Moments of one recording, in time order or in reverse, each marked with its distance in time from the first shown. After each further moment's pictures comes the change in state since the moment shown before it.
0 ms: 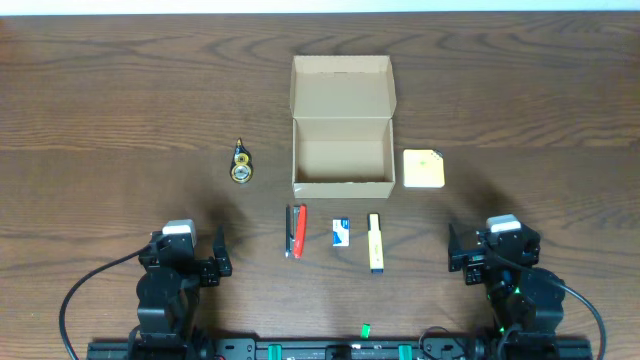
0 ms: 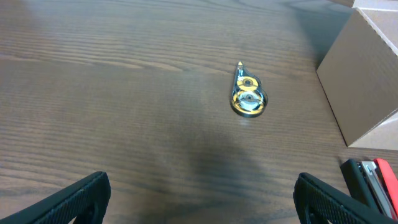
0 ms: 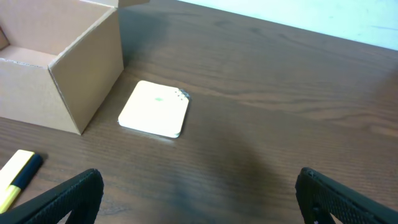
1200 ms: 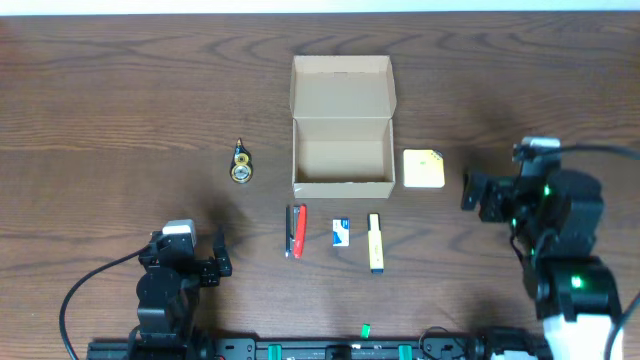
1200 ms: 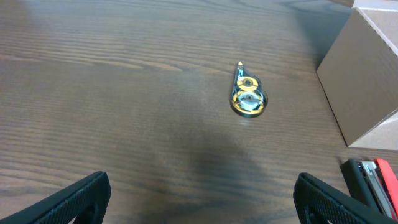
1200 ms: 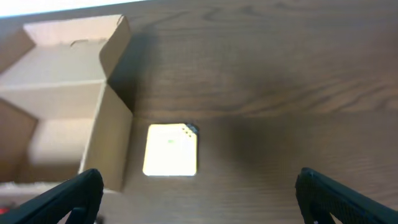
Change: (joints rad) left arm 0.000 0.000 0.000 0.000 0.000 0.000; right arm 0.000 0.826 0.601 -0.028 0.016 0.336
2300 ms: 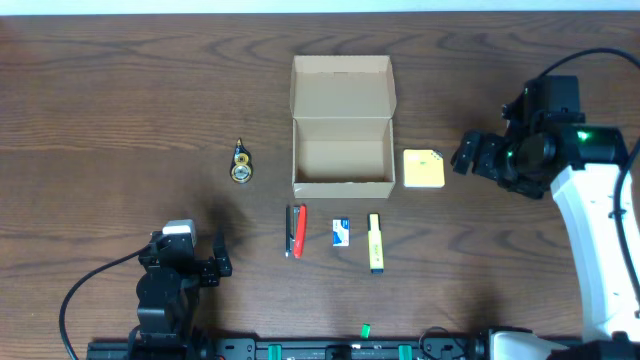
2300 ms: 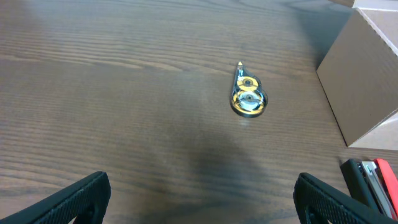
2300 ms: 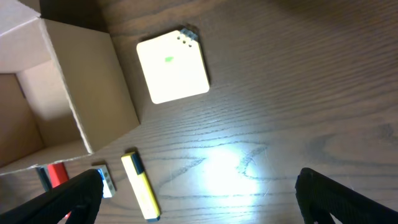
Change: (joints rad) left arm 0.000 0.000 0.000 0.000 0.000 0.000; right arm 0.000 0.594 0.550 -0.608 -0.061 0.179
